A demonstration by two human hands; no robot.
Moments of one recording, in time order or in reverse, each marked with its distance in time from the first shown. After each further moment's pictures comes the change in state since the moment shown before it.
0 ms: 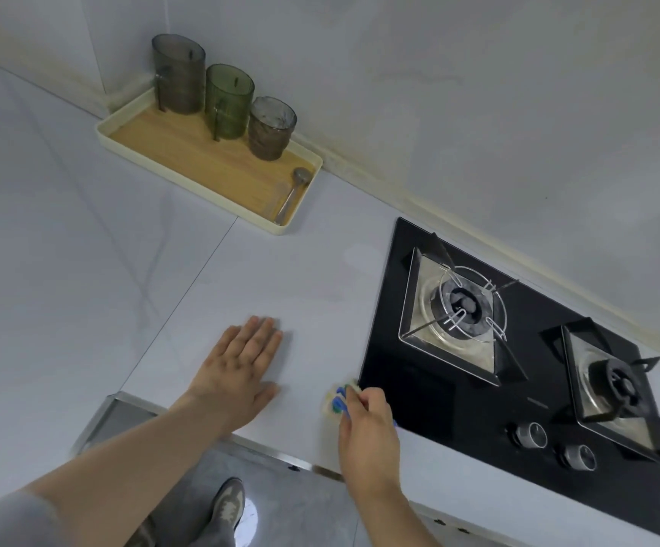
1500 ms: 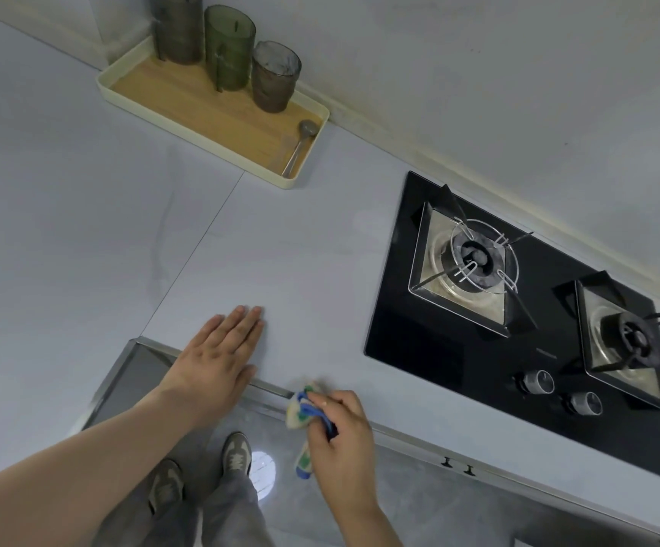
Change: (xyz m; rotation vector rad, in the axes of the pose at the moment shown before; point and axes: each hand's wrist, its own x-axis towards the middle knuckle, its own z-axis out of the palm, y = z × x) left_hand -0.066 -0.011 0.027 -0.072 0.174 0.067; right_hand -0.084 -0.044 -0.015 0.637 -0.086 0.050
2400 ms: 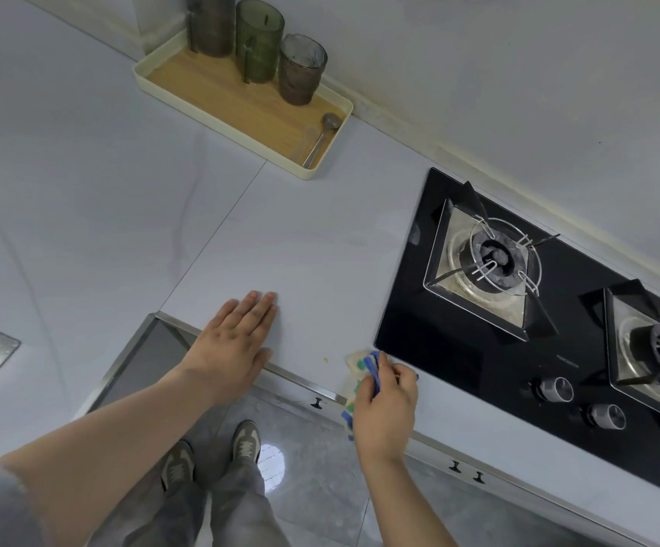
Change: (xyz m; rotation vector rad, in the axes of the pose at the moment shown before) left_hand 0.002 0.014 -0.007 0.101 -0.076 -0.084; right_hand 0.039 0.042 -0.012 -0.305 0.316 0.135
